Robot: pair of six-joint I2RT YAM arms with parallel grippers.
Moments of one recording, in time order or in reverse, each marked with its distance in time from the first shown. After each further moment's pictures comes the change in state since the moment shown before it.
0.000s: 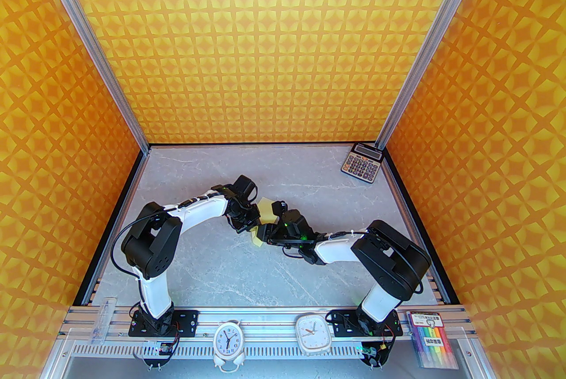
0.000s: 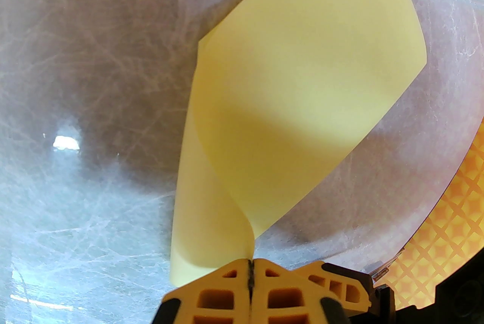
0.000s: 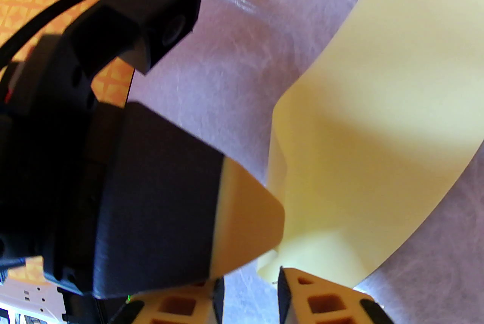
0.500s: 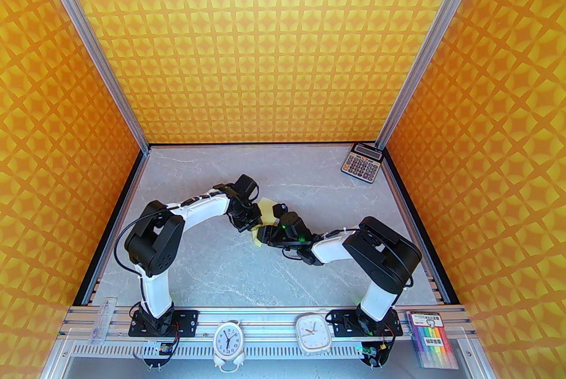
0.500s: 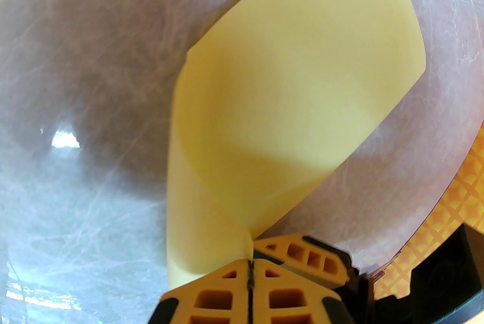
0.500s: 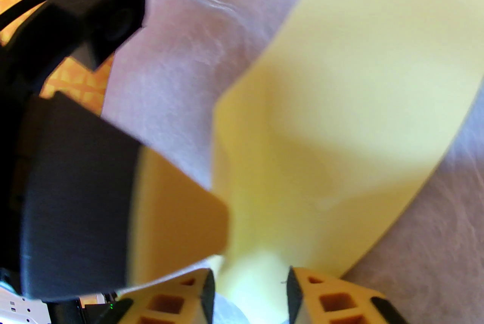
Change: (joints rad) left arm -0.001 0.033 0.030 0.000 0.002 -0.019; right arm 0.006 0.062 0.000 0.010 0.035 0.001
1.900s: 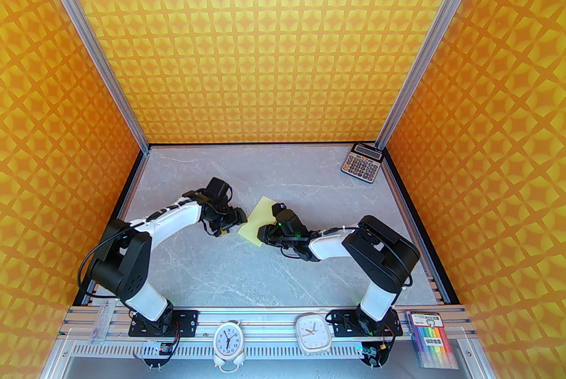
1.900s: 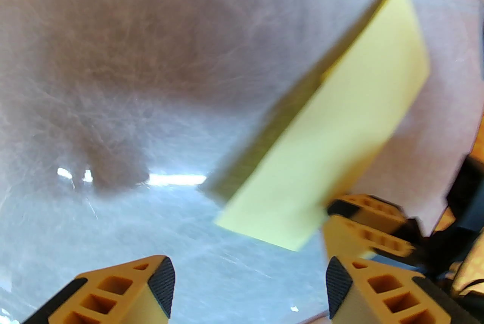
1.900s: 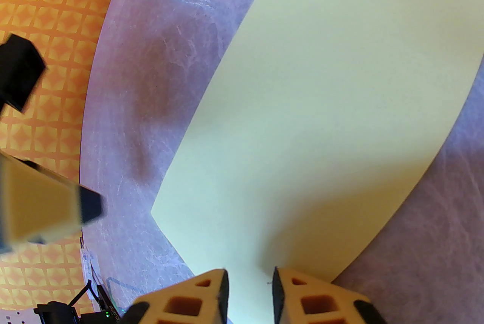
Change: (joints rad) left arm 0.153 -0.259 -0.290 0.054 -0.042 0.262; right arm 0.004 0.013 0.066 -0.141 0.037 0.010
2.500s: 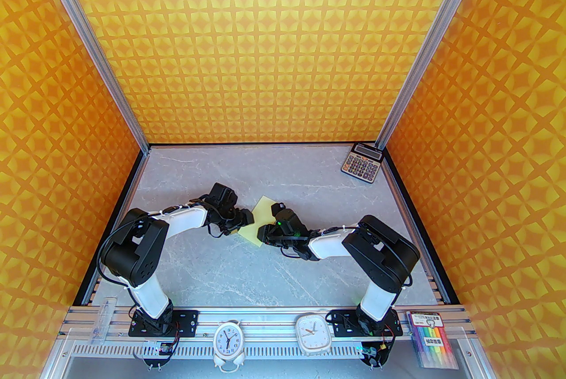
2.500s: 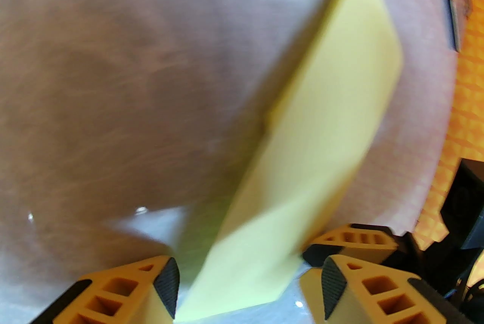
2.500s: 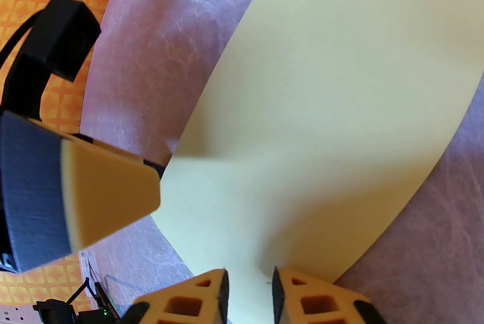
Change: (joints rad) left arm 0.003 0.098 -0.081 0.360 0.183 0.043; right arm 0.000 0.000 0.010 -0.021 -0.010 -0.015
